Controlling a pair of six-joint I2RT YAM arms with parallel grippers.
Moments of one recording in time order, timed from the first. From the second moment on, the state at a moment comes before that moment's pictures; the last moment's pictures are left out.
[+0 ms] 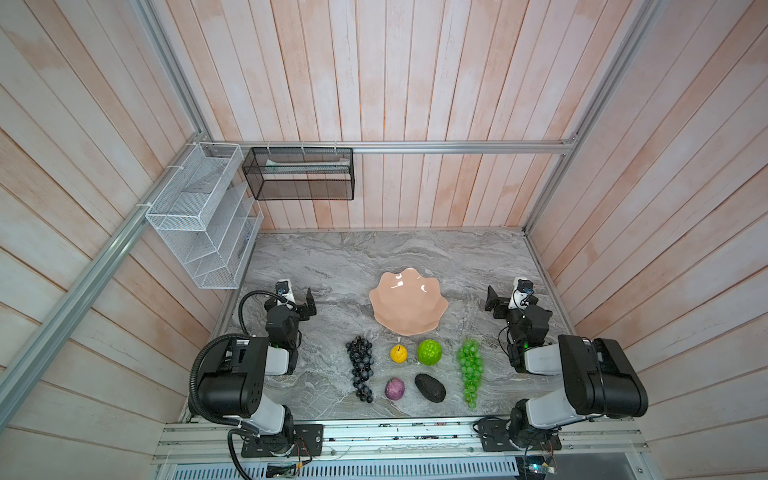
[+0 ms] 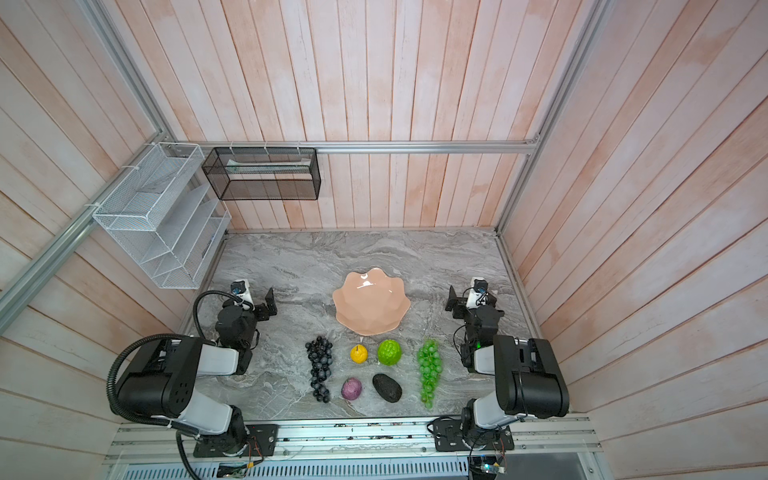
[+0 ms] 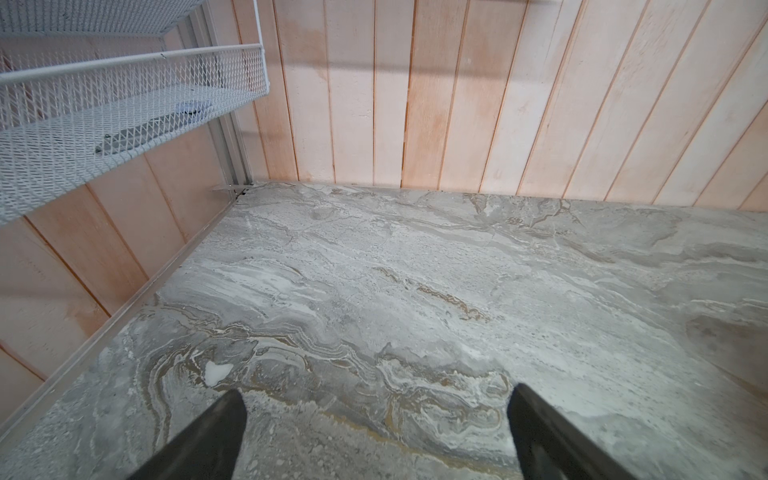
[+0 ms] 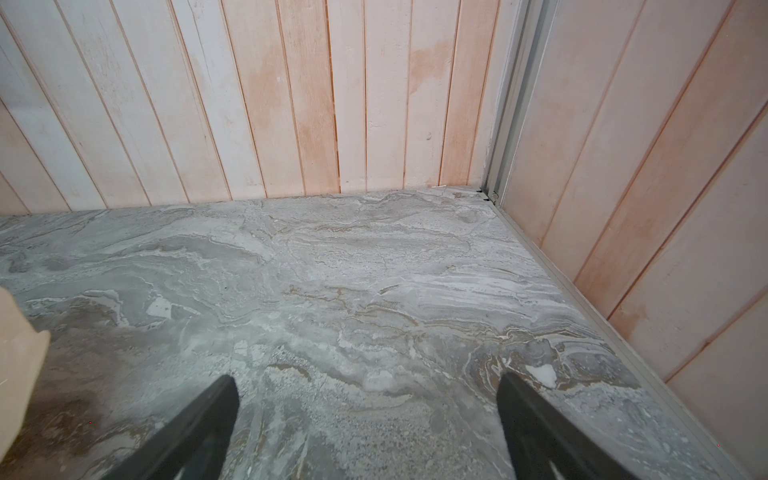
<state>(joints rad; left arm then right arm) 0.00 1.55 0.28 1.08 -0.09 -0.03 -0.08 1.51 0.25 1.13 -0.07 0.03</state>
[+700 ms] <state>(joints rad) -0.13 1.46 0.92 0.05 -0.30 -0.31 0.06 1.09 0.70 0.23 -0.11 0.20</state>
